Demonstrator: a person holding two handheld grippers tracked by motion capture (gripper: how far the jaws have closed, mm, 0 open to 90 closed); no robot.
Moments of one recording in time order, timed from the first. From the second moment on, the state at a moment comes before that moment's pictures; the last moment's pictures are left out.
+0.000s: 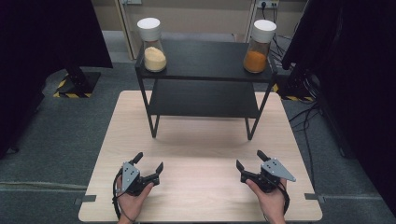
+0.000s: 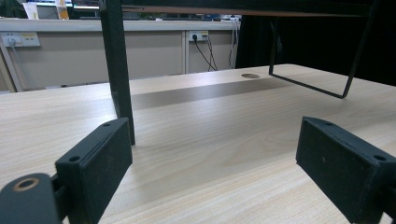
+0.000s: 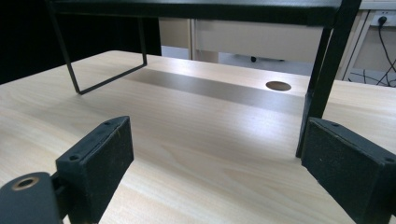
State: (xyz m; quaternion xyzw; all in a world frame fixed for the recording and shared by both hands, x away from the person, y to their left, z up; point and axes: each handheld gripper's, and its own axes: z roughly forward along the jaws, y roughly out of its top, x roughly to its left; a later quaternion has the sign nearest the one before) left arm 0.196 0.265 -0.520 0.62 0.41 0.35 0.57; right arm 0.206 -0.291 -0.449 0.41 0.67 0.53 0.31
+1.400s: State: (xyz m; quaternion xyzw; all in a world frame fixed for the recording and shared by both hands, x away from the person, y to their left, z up) left arm 0.198 0.266 -0.519 0.62 0.41 0.35 0.57; right arm 0.198 -0.284 -0.483 0.42 0.68 0.51 0.30
